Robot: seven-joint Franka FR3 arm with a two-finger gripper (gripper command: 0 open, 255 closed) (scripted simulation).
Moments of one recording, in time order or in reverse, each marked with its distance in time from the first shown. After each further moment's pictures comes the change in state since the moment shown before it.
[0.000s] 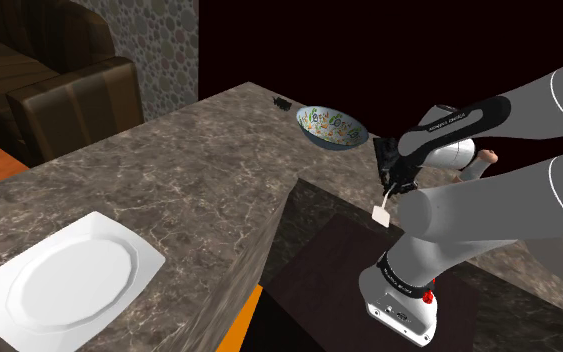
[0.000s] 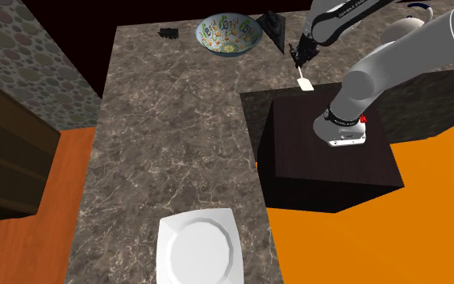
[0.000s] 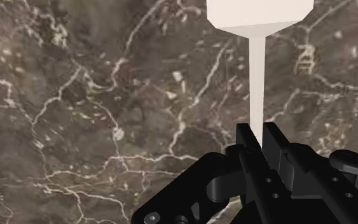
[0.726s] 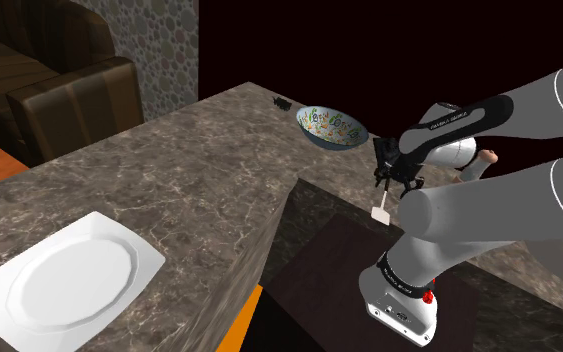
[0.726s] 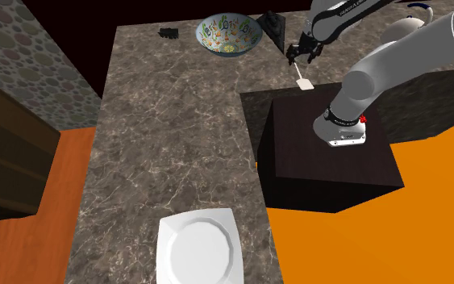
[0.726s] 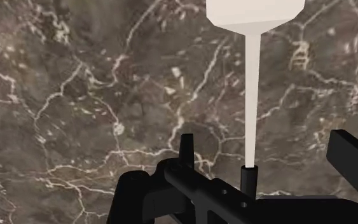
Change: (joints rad) arm 0.003 -0.021 0.004 0.007 0.006 -0.025 -0.001
